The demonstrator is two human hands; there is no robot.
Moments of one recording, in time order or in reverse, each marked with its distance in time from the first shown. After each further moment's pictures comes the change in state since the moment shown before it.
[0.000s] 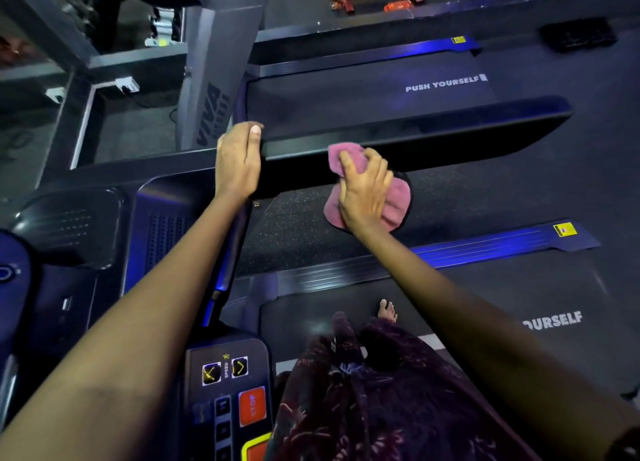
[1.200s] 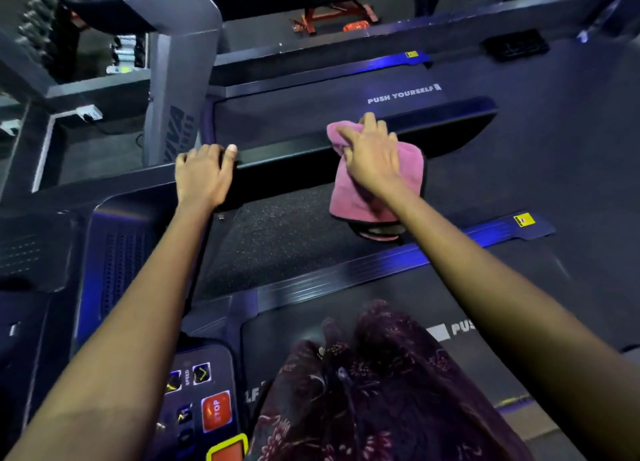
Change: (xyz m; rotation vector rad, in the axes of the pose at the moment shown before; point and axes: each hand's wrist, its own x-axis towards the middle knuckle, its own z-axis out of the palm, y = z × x) left_hand 0.004 0.001 0.010 0.610 -0.166 0.027; right_hand 0.074 0.059 -0.076 -0.123 -0.492 0.024
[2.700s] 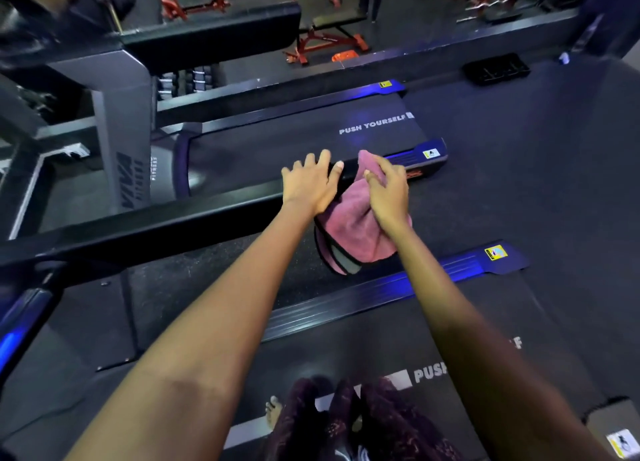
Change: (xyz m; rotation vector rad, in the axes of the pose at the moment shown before) left_hand 0.052 0.393 0.059 -0.024 -0.225 0.215; right_hand 0.031 0.263 -0.008 0.880 0.135 0.411
